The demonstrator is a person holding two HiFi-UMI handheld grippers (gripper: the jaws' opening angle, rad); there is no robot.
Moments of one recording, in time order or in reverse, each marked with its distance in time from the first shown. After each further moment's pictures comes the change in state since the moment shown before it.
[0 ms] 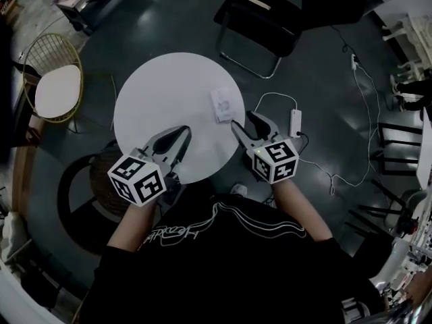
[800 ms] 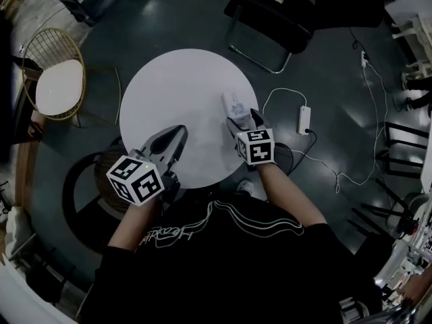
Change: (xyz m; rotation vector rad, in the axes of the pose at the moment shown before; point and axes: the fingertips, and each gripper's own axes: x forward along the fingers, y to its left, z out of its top) left arm -0.002 0.064 -0.001 -0.073 0.012 0.064; right arm 0.103 -0.038 -0.089 0.038 0.266 -0.195
